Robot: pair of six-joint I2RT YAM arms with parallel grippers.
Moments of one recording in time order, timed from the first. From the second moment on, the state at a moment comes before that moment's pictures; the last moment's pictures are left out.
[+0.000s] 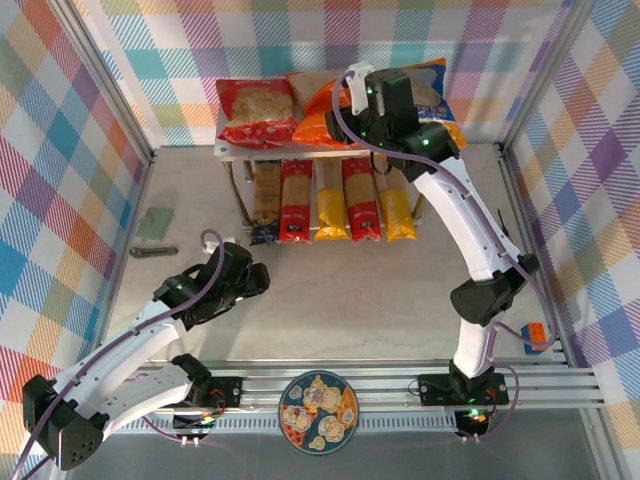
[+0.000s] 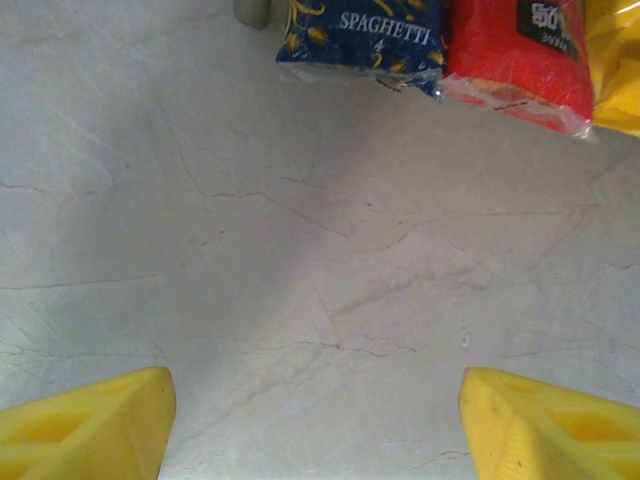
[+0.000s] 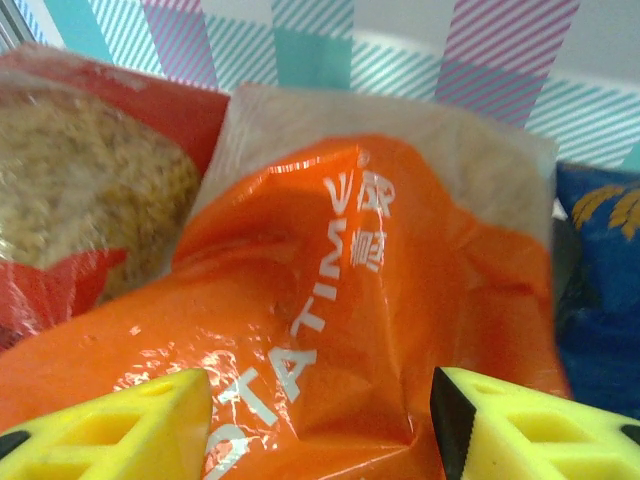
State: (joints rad) left arm -0.64 0.91 0.77 -0.79 -0.26 -0.79; right arm 0.60 1.85 2.27 -0.81 0.13 0.04
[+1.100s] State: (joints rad) left arm -0.63 0.91 0.79 -0.79 -0.26 -0.78; right arm 0.60 1.52 2.02 -0.60 0.10 0.06
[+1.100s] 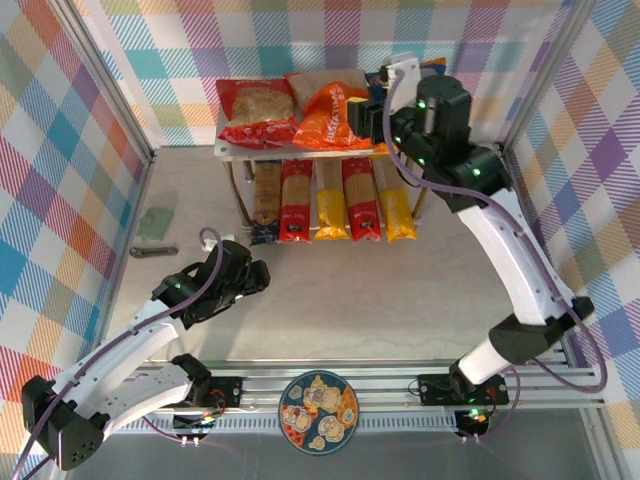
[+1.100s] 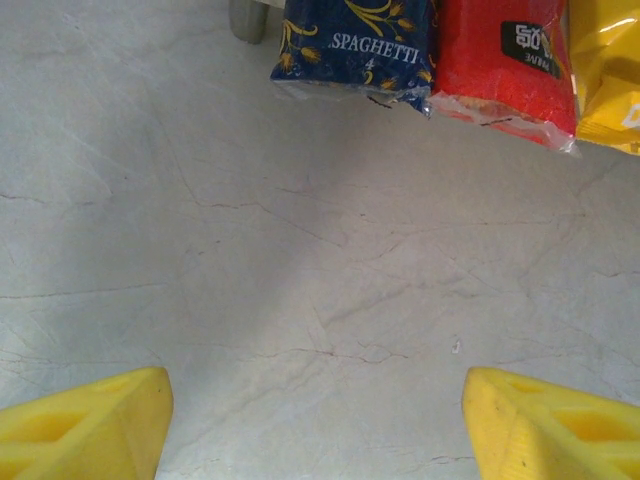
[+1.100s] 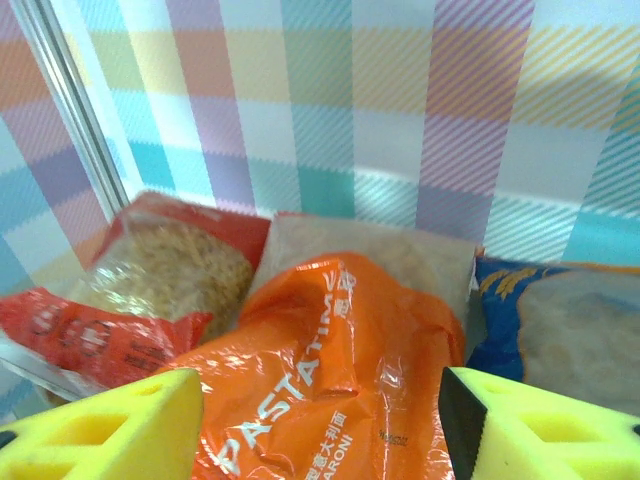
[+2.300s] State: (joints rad) left arm -0.44 0.85 0.84 -0.72 -0.80 -0.51; right arm 0.59 0.71 0.74 -0.88 0.40 0.48
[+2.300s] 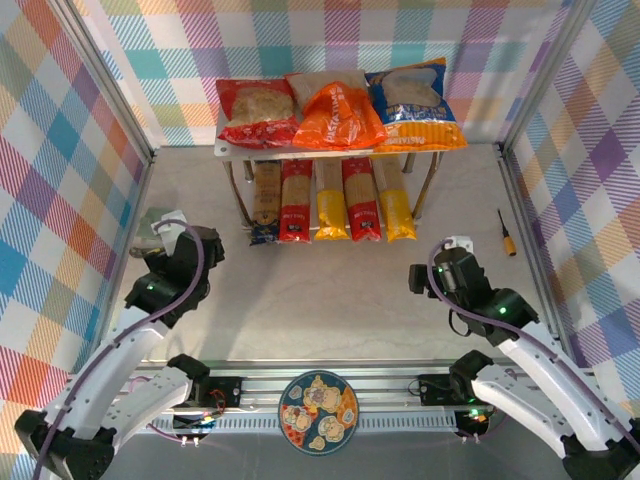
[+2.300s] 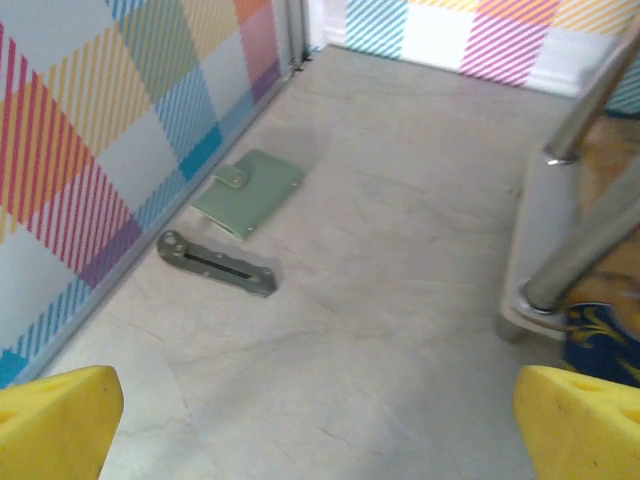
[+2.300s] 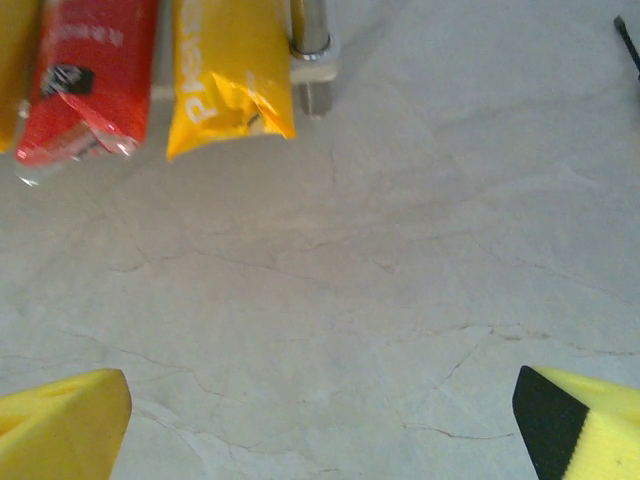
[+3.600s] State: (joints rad) left arm -0.27 1.54 0.31 0.86 -0.51 0.02; right arm 0.22 1.01 0.68 -0.46 0.22 0.36
